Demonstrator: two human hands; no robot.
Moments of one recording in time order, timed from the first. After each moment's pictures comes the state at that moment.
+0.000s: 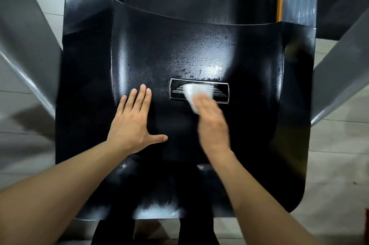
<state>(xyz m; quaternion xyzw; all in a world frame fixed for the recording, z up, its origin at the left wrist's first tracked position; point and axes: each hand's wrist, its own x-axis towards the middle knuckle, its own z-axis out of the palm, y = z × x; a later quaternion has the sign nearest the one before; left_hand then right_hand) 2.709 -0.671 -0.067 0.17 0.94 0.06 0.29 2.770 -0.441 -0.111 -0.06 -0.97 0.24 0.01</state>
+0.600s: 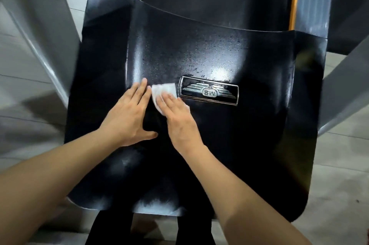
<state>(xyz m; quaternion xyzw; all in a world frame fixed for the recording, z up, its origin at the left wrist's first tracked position) 2.702 -0.712 -0.052 0.21 0.93 0.07 0.29 2.757 -0.534 -0.117 0.12 -0.96 0.26 -0.05</state>
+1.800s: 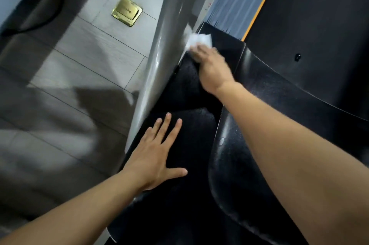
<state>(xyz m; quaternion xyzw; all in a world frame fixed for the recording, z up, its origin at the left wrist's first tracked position) 2.714 -0.846 -0.085 0.05 0.90 0.22 0.37 2.479 -0.701 -0.125 0.22 -0.95 0.16 -0.16</state>
